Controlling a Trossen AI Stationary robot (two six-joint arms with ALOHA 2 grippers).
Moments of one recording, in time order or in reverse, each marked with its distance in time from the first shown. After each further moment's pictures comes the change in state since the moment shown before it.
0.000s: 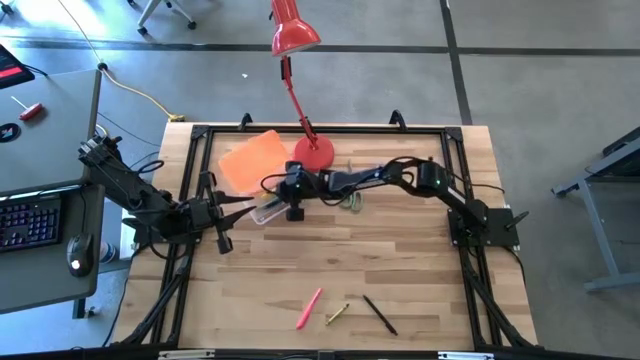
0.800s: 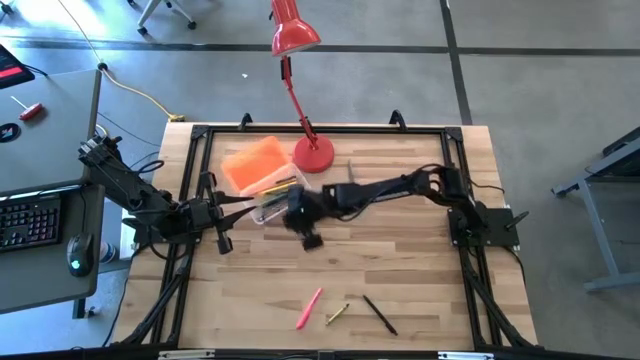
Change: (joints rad) left arm 0.000 0.000 0.000 -0.002 0.006 0.000; right arm 0.194 -0.222 -0.001 -0.422 -0.146 -0.015
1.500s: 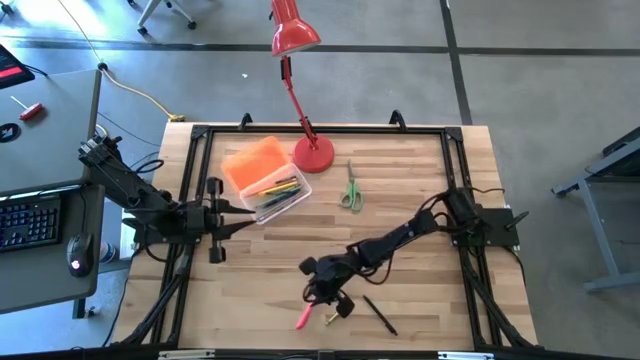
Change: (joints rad) left arm 0.000 0.000 0.000 0.037 0.198 -0.092; right arm 0.315 0.001 -0.406 0.616 -0.176 0.057
